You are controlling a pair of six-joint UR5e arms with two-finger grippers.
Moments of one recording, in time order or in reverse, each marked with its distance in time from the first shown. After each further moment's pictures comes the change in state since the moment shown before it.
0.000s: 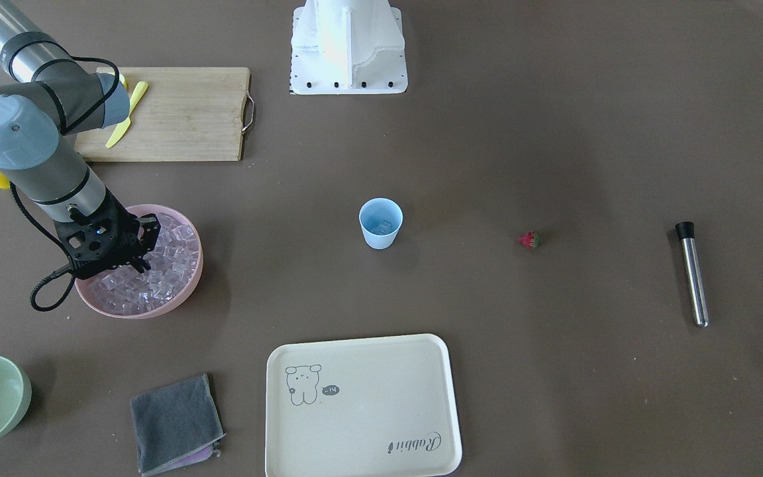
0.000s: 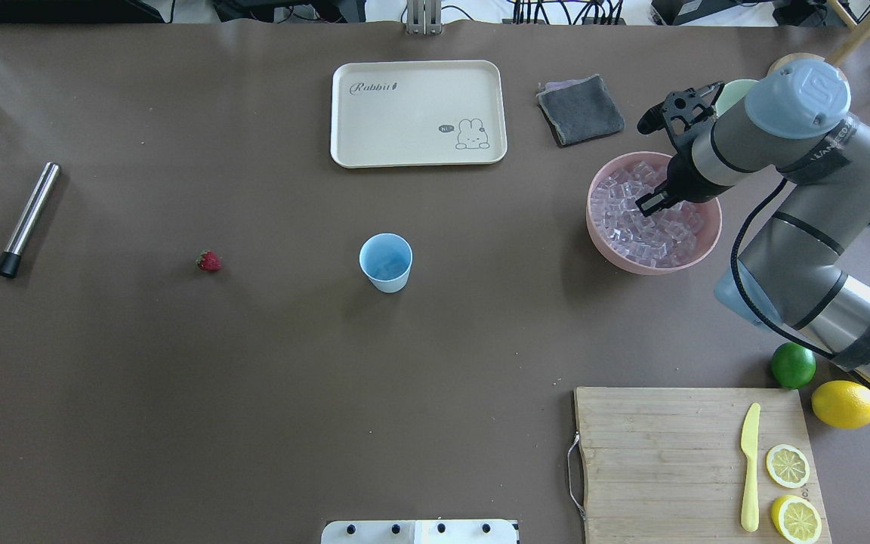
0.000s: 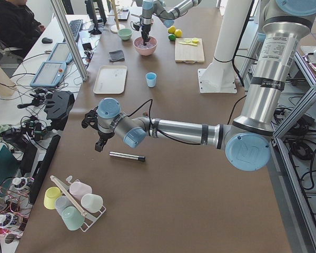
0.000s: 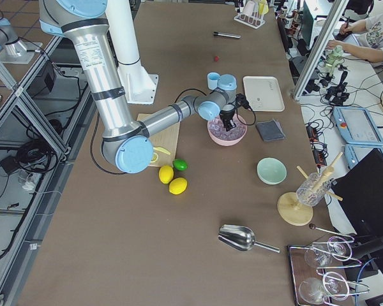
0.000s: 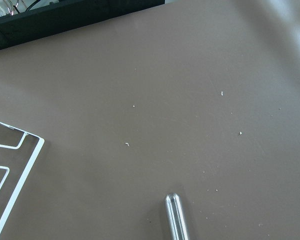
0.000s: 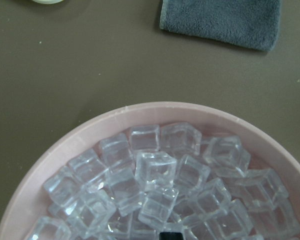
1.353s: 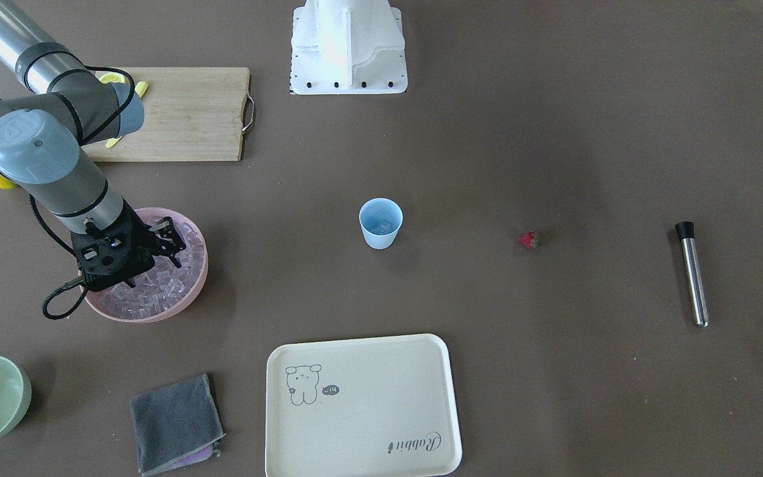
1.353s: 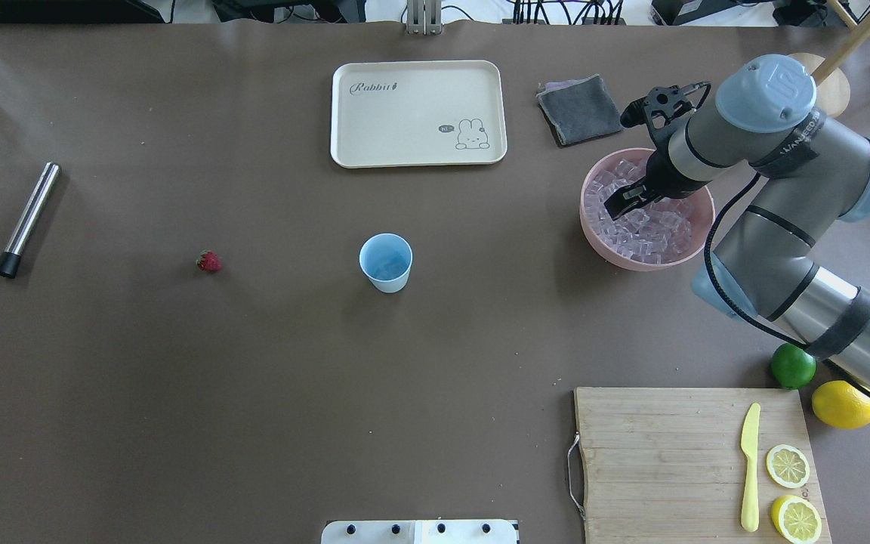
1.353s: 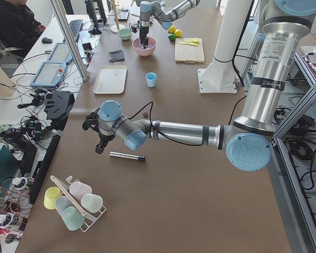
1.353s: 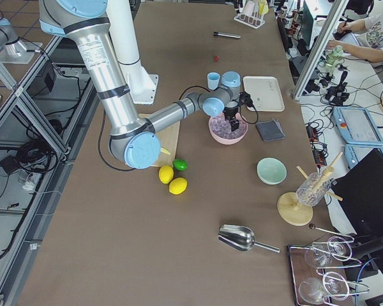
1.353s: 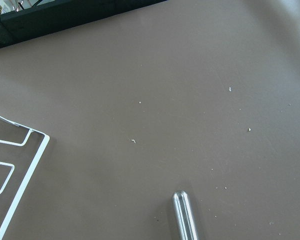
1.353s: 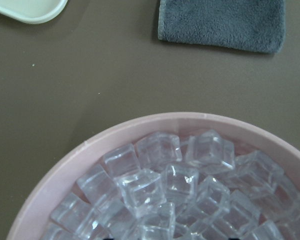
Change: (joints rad) left arm 0.010 0.005 0.015 -0.036 0.020 -0.009; right arm -0.018 0.053 -0.055 -0.006 -0.007 0.097
